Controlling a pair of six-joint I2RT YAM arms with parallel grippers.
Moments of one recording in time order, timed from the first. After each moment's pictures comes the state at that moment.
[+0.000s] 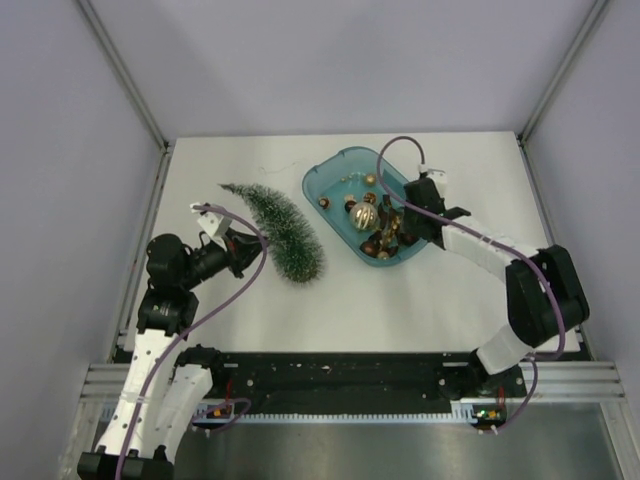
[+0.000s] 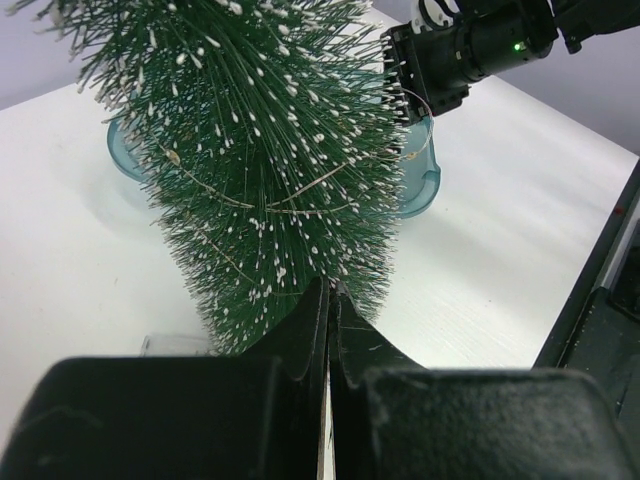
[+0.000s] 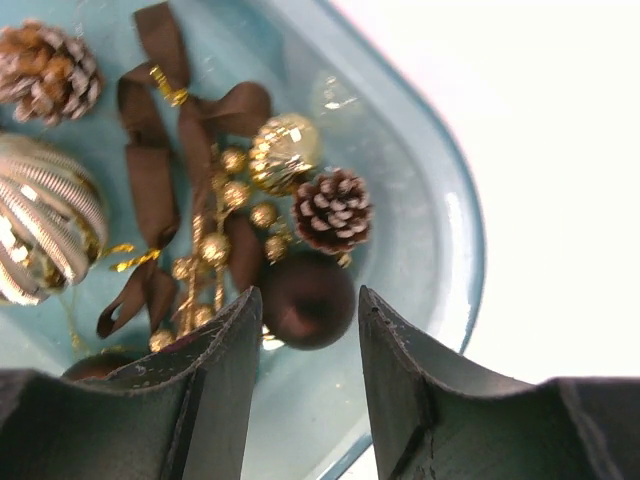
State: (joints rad) left arm -0.09 0.63 0.63 -0.08 0.79 -0.08; right arm 0.44 1.60 1.01 -0.26 0.36 0.48
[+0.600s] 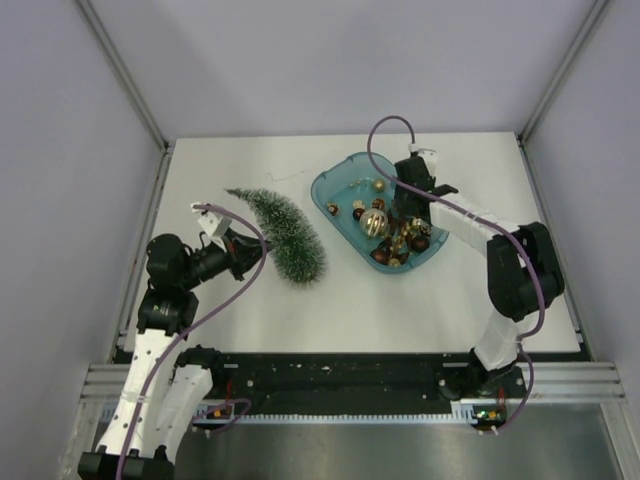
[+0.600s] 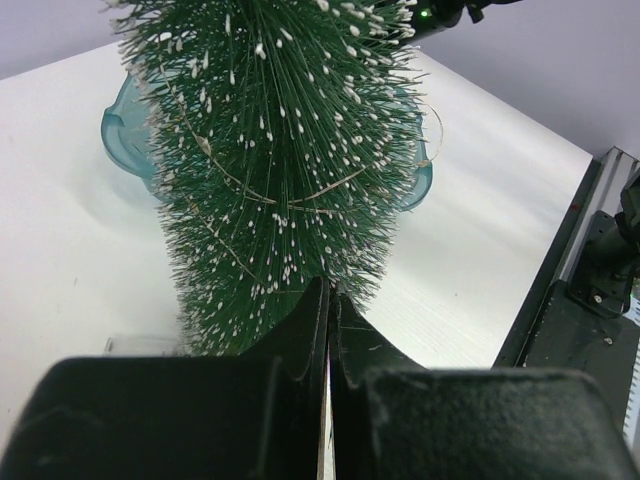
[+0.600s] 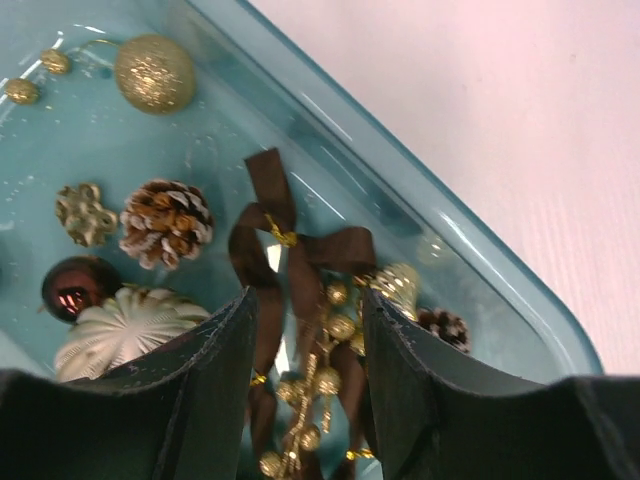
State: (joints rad) left arm -0.08 0.63 0.63 -0.08 0.86 -0.13; right arm 0.40 1.74 1.22 -0.31 0.39 0.45
